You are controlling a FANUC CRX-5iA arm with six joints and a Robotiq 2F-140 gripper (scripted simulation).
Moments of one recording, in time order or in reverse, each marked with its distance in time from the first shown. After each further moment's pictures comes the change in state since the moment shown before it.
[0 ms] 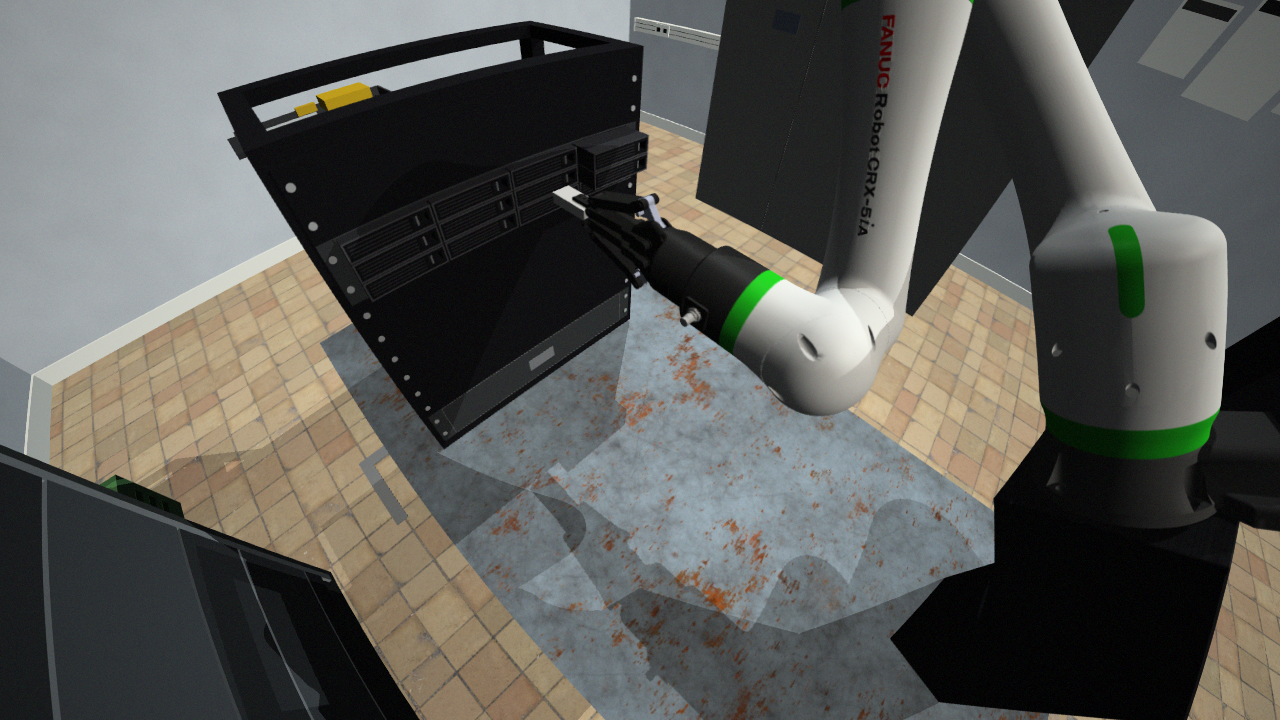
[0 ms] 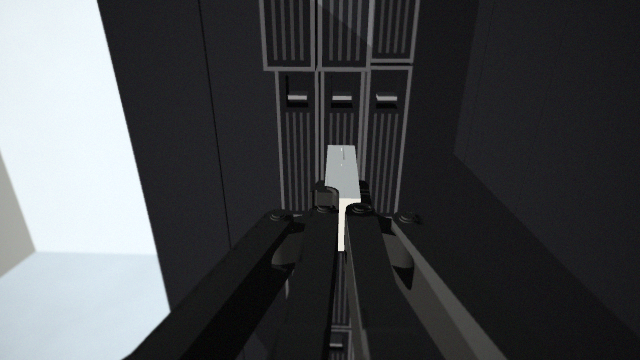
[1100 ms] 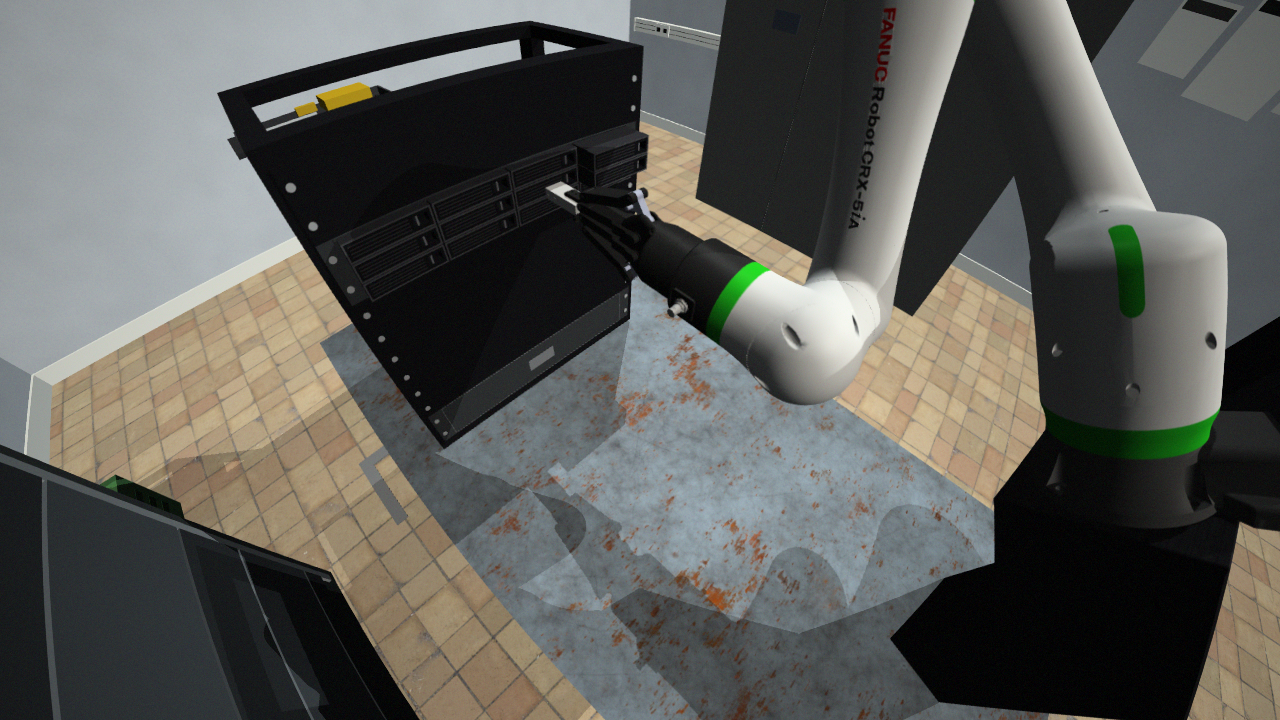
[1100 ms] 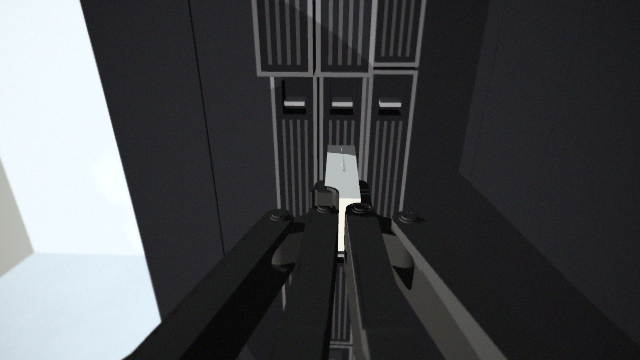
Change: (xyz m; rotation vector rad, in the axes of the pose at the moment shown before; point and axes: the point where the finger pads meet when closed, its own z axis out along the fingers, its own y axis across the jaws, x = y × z) arm 0.000 0.000 0.017 0.000 0.000 0.000
